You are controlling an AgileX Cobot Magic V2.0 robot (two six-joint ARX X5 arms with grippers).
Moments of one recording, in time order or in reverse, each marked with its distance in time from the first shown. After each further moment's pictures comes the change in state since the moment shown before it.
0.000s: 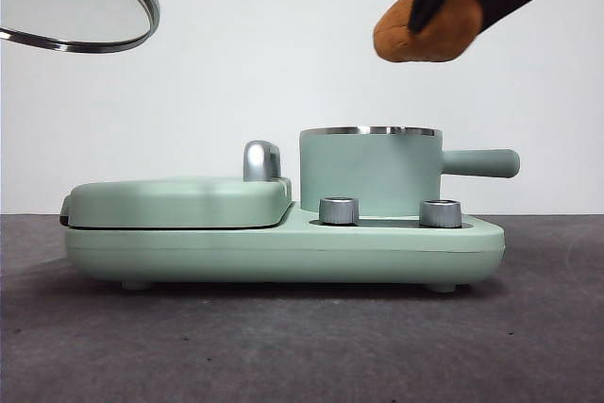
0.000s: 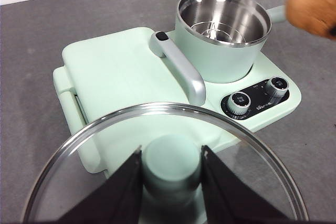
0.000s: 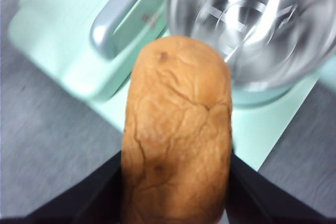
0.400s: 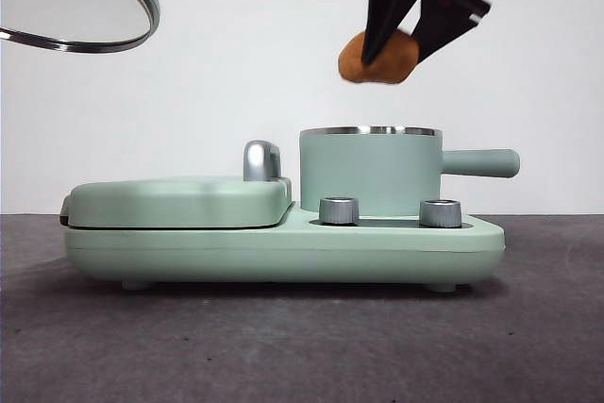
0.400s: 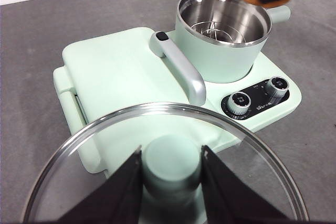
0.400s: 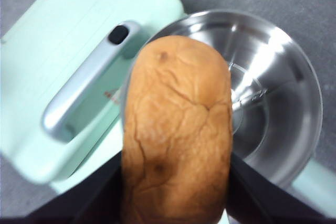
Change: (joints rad) left arm 0.000 0.000 0.000 0.000 0.000 0.000; right arm -0.041 0.309 0.278 0.051 0.002 -0.039
